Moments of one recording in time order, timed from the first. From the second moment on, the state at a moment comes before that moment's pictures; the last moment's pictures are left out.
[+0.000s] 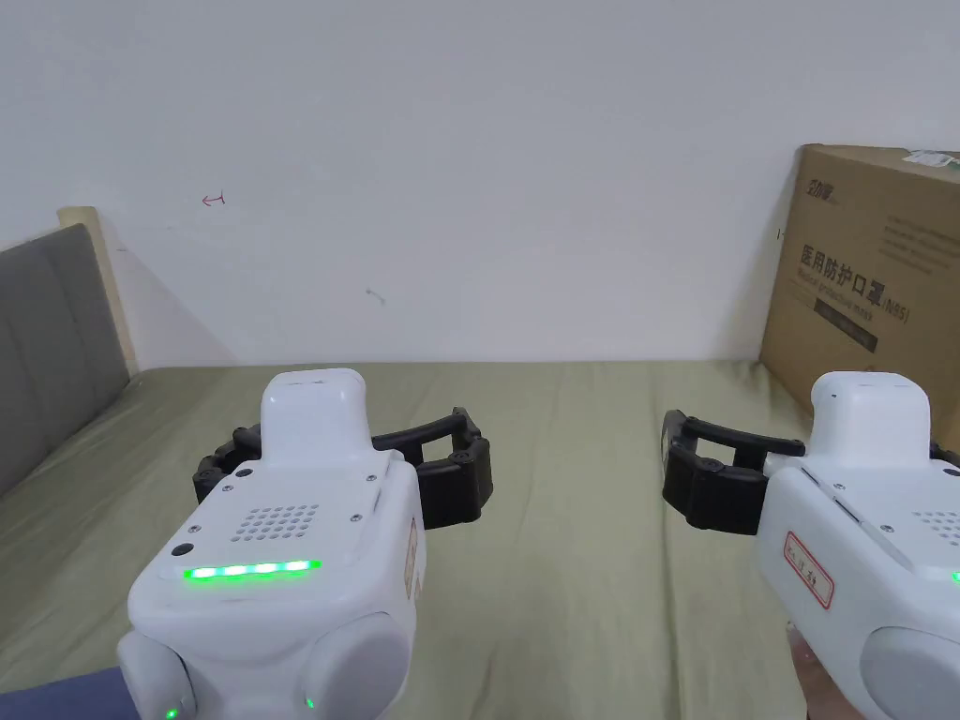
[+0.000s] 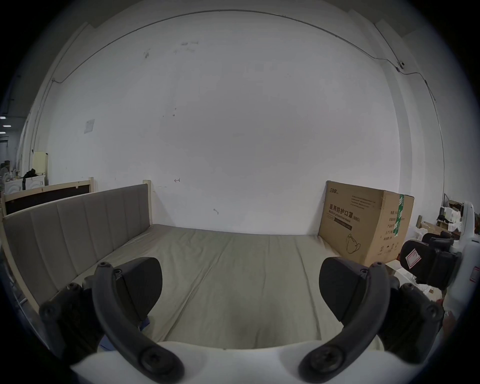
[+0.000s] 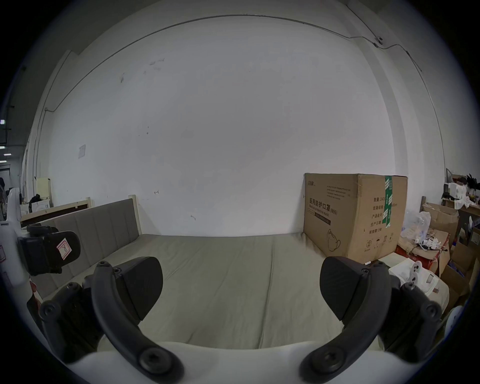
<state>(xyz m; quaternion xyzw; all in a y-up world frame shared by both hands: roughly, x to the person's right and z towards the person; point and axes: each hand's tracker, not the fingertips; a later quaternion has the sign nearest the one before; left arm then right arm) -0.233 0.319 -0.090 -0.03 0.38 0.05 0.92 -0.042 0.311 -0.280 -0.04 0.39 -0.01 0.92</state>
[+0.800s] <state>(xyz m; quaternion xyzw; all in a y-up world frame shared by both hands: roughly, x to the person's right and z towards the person) -0.235 0.315 -0.090 -0.02 0.37 0.06 0.93 -0.047 0.305 -0.281 -0.05 0.39 0.00 0.92</state>
